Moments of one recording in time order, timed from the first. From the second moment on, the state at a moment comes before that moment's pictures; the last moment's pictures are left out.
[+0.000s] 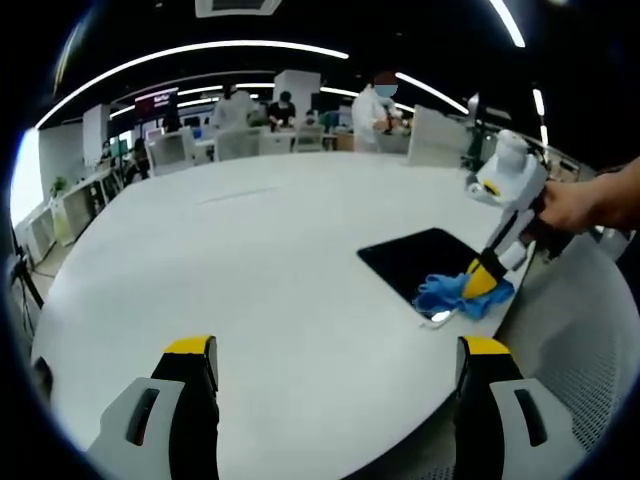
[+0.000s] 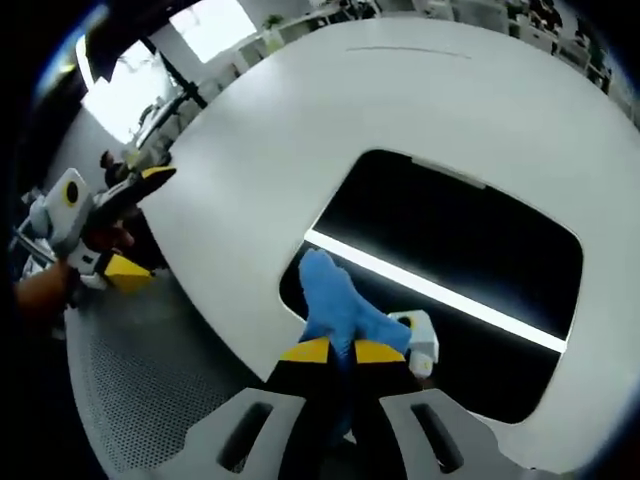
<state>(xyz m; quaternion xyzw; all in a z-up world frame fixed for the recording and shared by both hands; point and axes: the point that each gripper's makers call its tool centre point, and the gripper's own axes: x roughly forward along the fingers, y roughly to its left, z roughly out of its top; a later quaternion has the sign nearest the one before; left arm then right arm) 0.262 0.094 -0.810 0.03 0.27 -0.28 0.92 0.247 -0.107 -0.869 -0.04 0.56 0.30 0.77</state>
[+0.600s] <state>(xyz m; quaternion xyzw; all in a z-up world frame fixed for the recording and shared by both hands) 0.260 0.092 -0.810 0.03 0.28 -0.28 0.92 0.251 -0.136 -0.870 -0.04 0.57 0.28 0.77</state>
